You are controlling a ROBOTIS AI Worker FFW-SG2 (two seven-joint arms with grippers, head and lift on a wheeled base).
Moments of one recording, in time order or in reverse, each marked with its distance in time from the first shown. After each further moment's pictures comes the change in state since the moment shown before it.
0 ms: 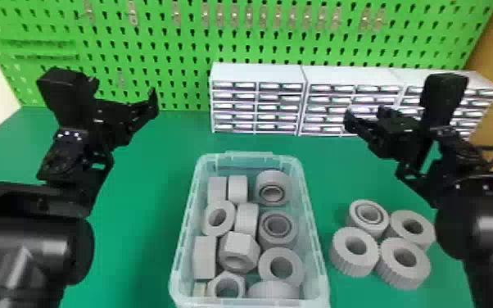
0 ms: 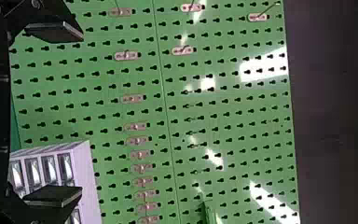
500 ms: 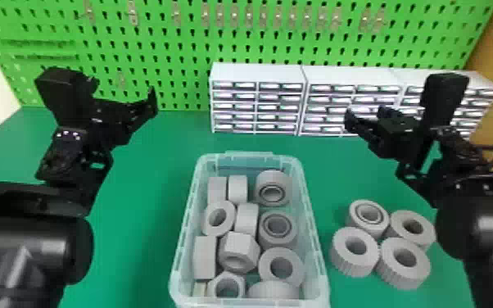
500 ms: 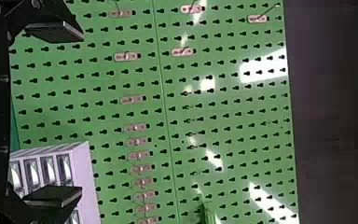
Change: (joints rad) left arm -0.001 -0.002 0.004 0.000 0.005 0.000 0.000; right arm -0.001 0.000 -0.001 0.000 0.000 0.000 0.000
